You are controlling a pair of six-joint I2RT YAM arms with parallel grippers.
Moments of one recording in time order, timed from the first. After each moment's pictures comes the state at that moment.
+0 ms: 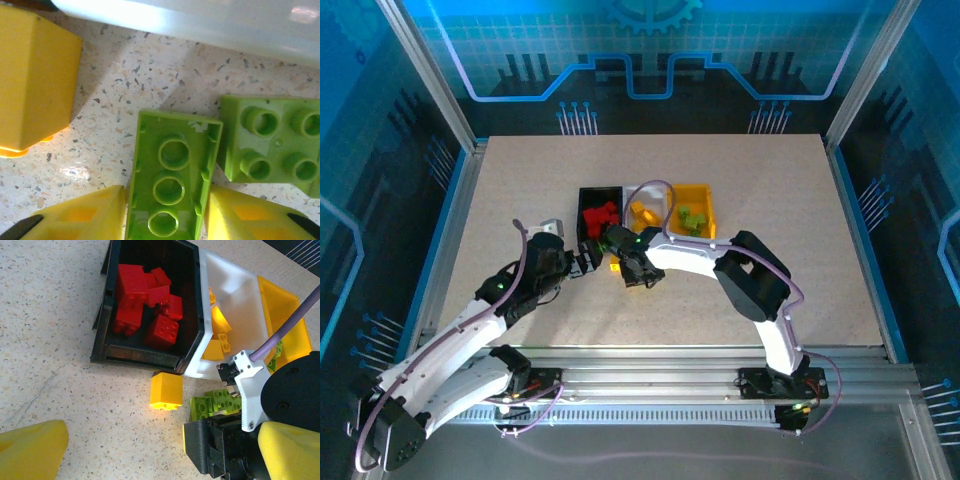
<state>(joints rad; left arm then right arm) -0.52 0.87 0.64 -0.43 -0.16 -0.77 0.92 2.07 1.46 -0.78 0.19 0.70</state>
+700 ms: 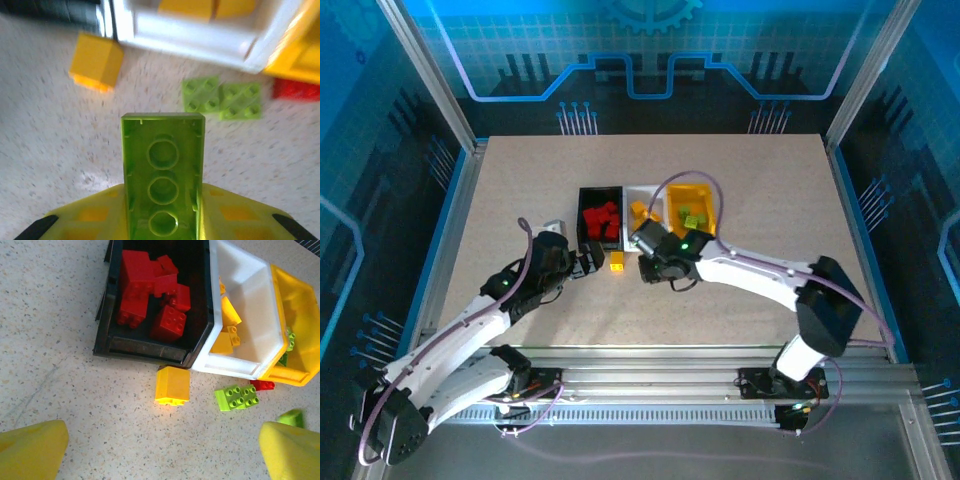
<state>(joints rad) -0.52 0.92 0.64 -0.43 -0.15 -0.77 0.89 1.60 1.20 -0.71 0.18 0.64</state>
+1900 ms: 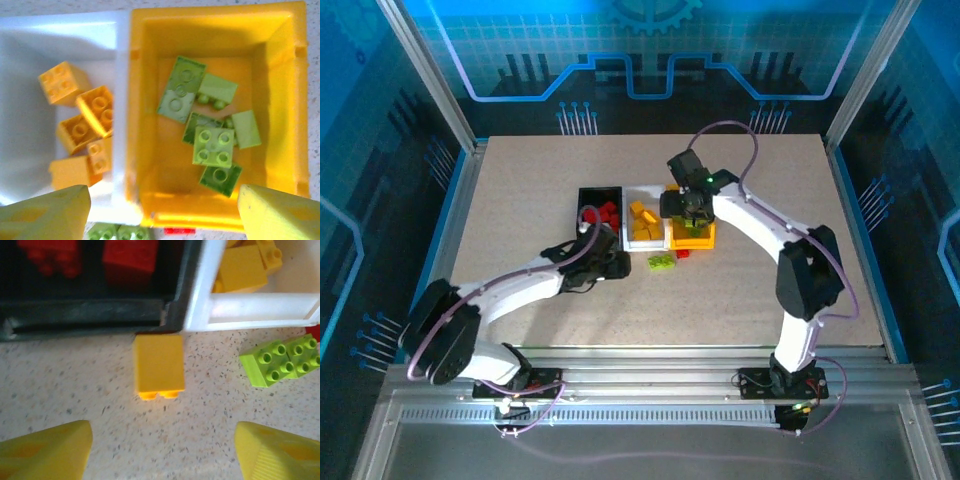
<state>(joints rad) -0.66 1.45 0.82 -0.37 -0.18 -0.67 0.53 1.81 1.51 -0.76 0.14 0.50</state>
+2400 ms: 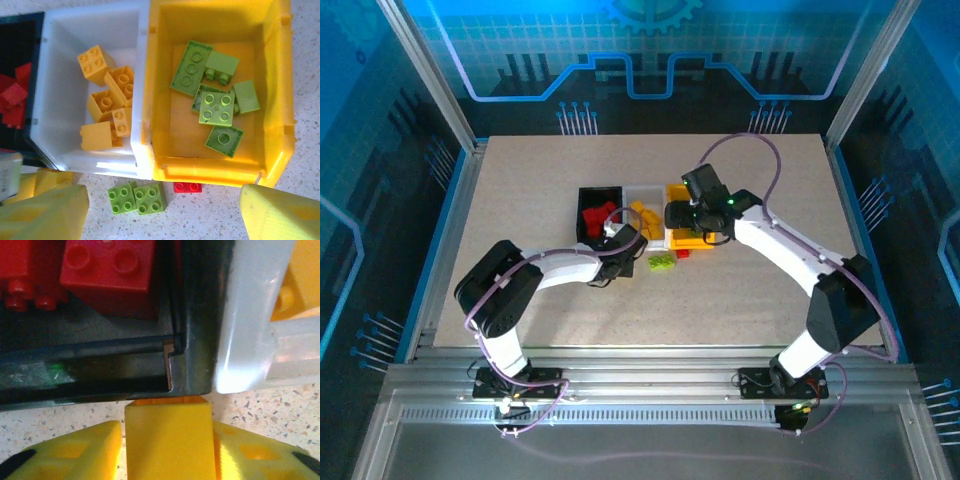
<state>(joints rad) -0.69 1.77 0.95 -0.33 -0.38 -0.61 0.55 1.57 1.29 -0.67 0.10 0.52</state>
